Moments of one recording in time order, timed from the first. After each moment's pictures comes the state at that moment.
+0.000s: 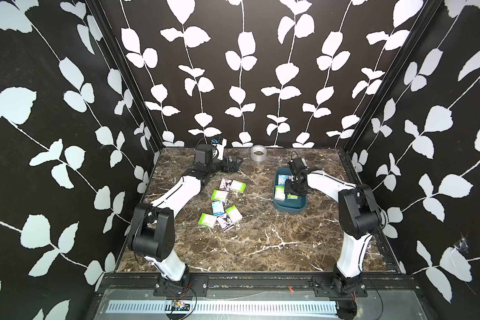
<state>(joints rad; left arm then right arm) -0.30 1.63 1.21 0.01 0.42 -0.25 0.35 1.93 1.37 -0.67 0.05 0.44</state>
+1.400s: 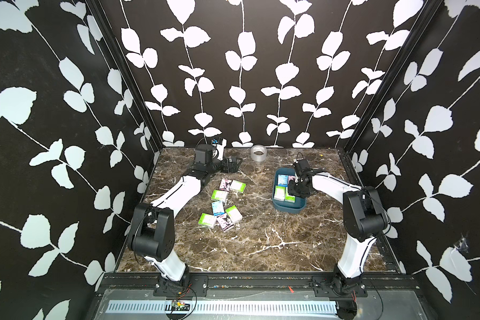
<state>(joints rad) -0.30 1.63 1.21 0.00 0.41 -0.23 0.30 1.88 1.30 -0.63 -0.03 0.46</state>
